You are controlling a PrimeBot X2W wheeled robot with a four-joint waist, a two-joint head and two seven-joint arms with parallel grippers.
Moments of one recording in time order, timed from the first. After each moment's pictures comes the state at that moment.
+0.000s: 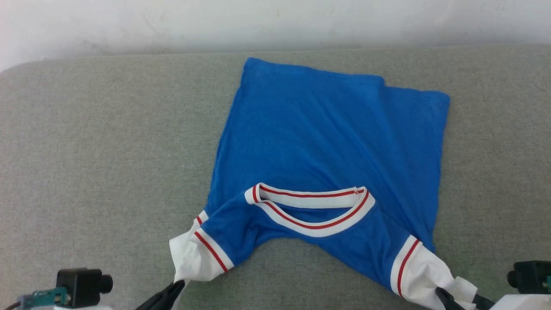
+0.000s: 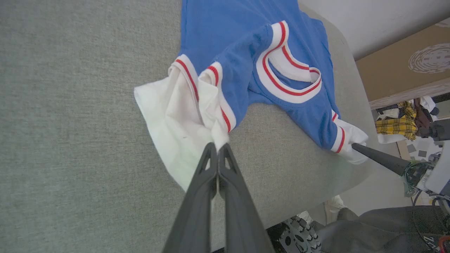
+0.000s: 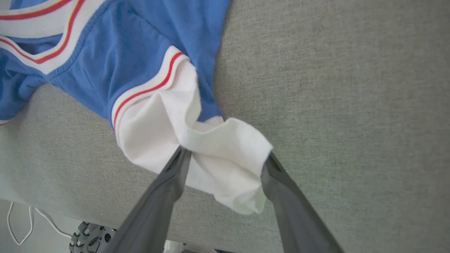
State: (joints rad) left arm 0.38 0.58 -0.15 -0.53 -0.96 0.07 0.42; right arm 0.35 -0.09 -0.16 -0.35 0.48 0.13 0.75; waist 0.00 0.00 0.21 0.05
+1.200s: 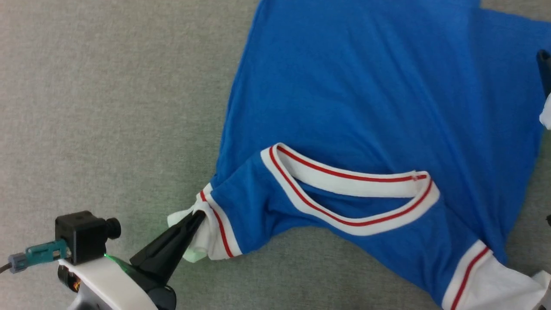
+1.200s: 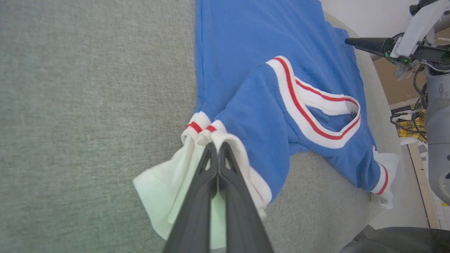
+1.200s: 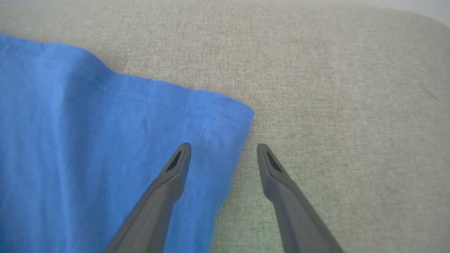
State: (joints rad) left arm 0.12 0.56 -0.21 -0.58 -0.88 0.00 0.36; right arm -0.63 -0.12 -0.31 -0.08 0.02 0.13 0.93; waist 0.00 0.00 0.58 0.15
